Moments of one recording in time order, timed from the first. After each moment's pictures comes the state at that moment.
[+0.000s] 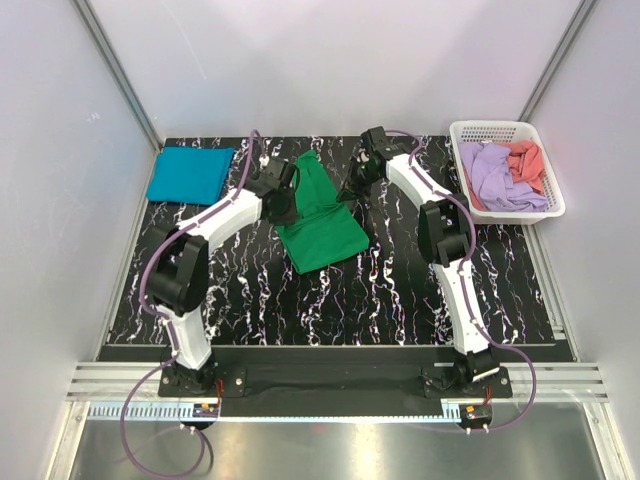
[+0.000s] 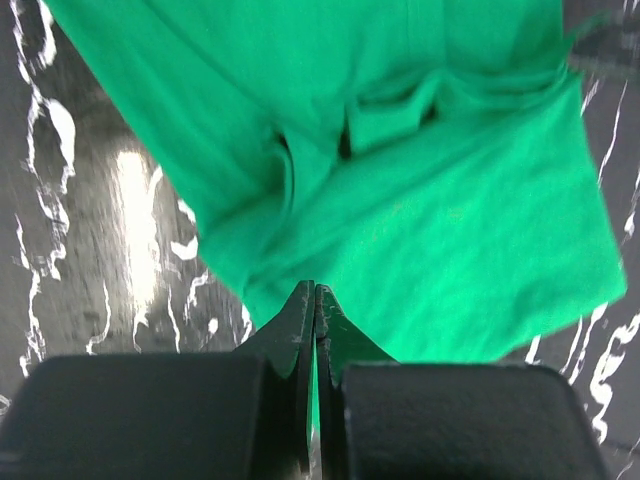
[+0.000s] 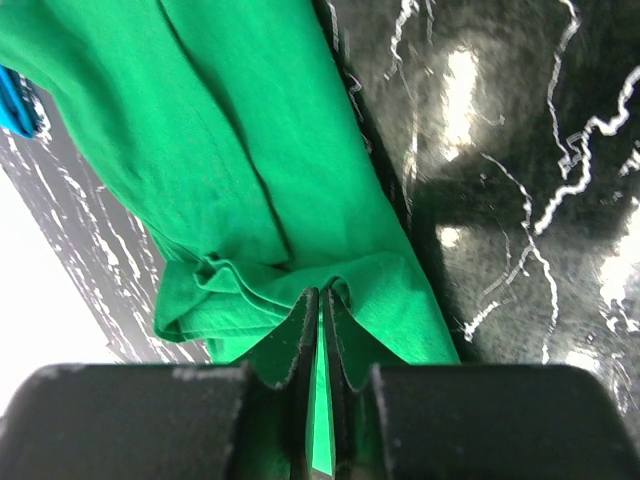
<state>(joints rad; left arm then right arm) -0.44 1.86 1.41 -0.55 -0.07 -0.55 0.35 2.53 2.27 -0.76 -0.45 0.65</state>
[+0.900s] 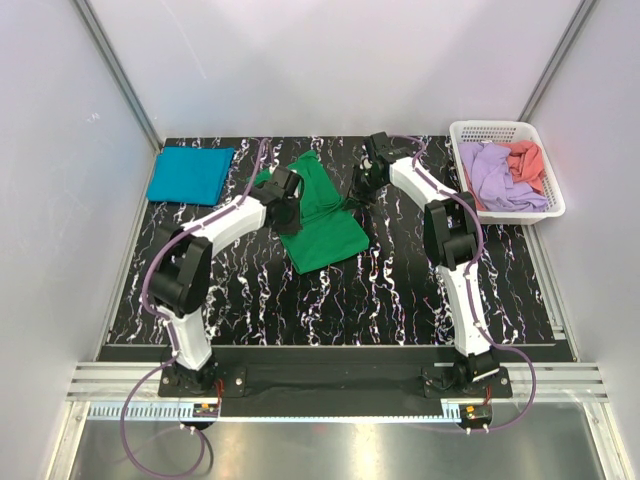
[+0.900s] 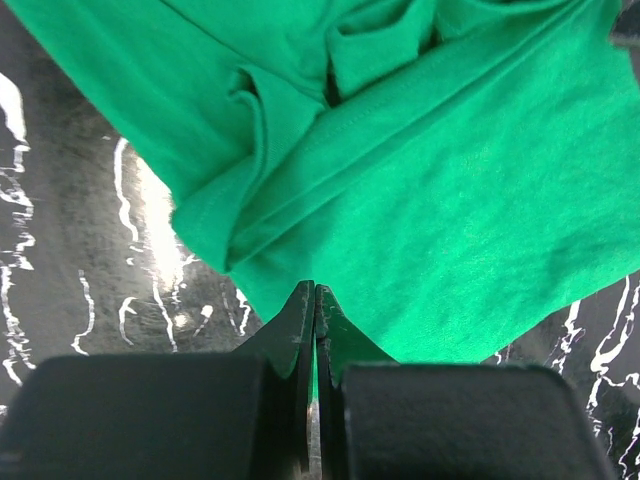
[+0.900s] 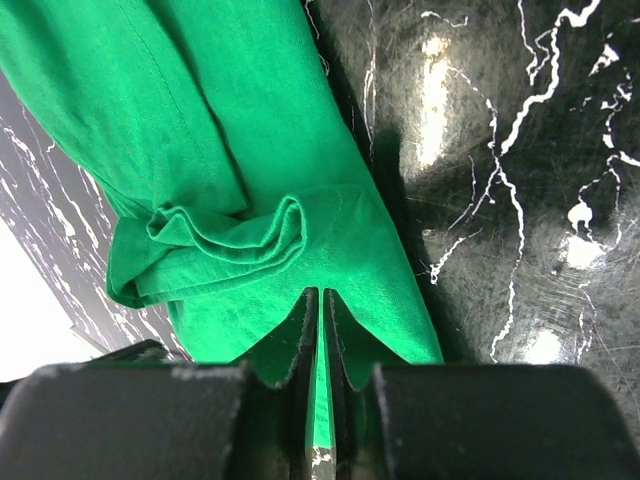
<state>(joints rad) -0.48 1.84 1.33 -0.52 -0.05 -0.48 0.35 2.43 2.09 -0.75 -0.43 0.58</state>
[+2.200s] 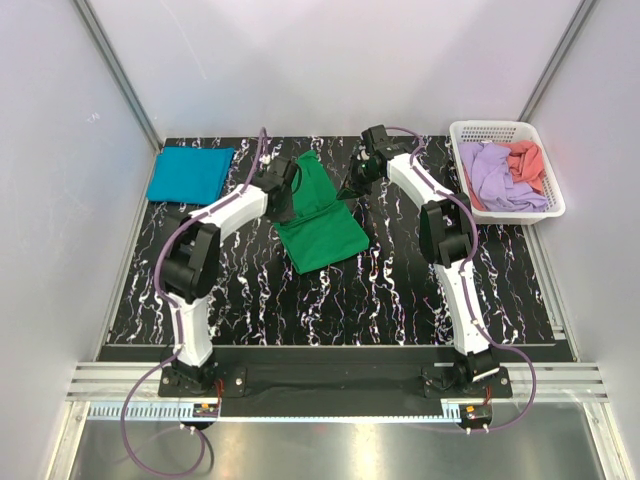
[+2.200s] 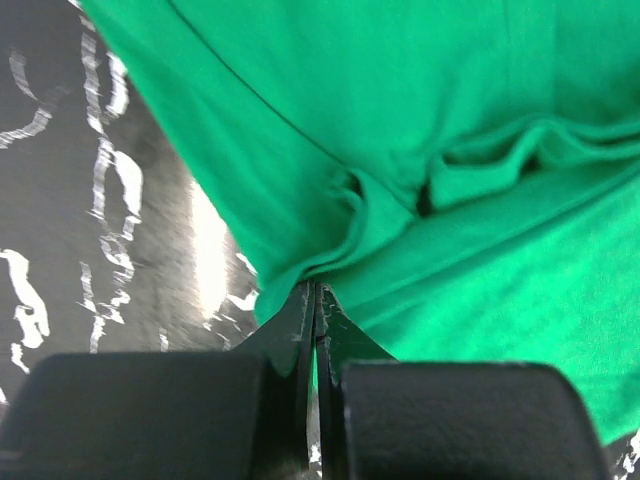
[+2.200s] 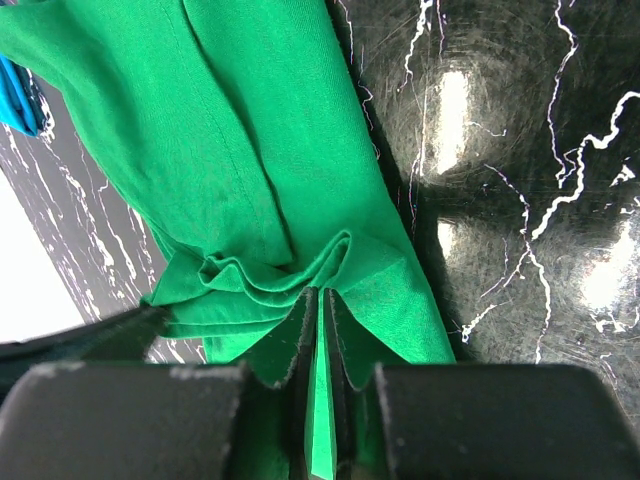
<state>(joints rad) -0.44 1.97 1.46 -0.55 -0.20 -0.46 0.35 2.51 2.24 -0.73 -0.43 0.62</state>
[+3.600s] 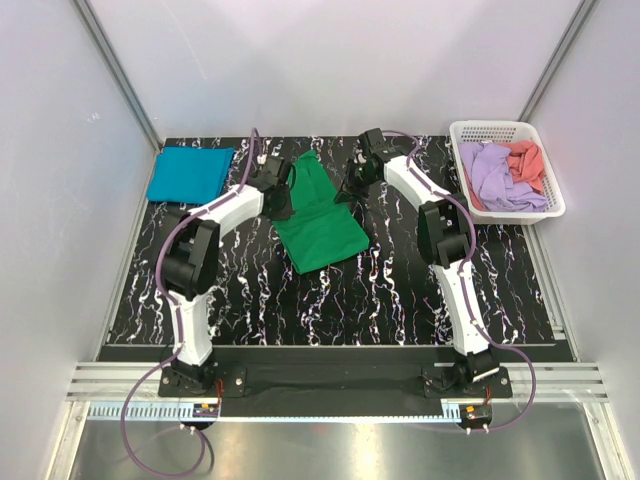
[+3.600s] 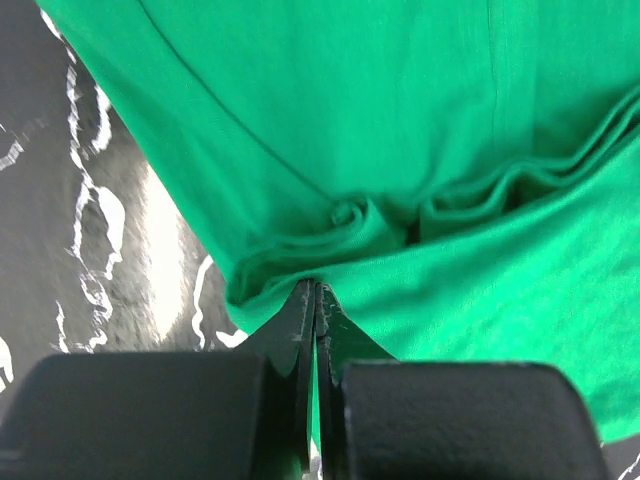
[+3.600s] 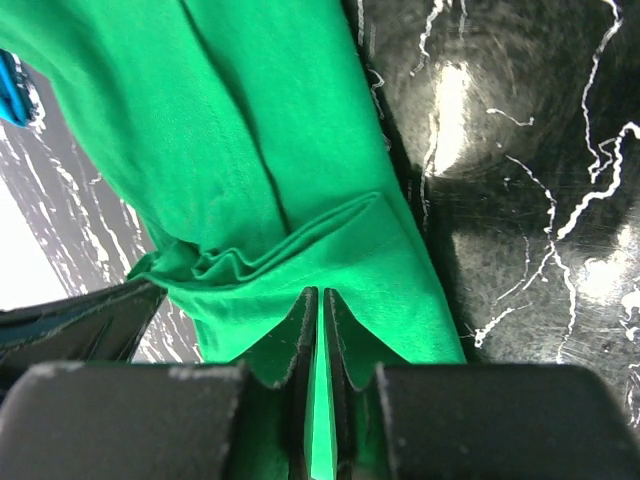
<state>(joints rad) -0.40 1.98 1.45 -0.47 -0.12 -0.49 0.37 2.51 2.21 -0.72 -0.43 0.62</state>
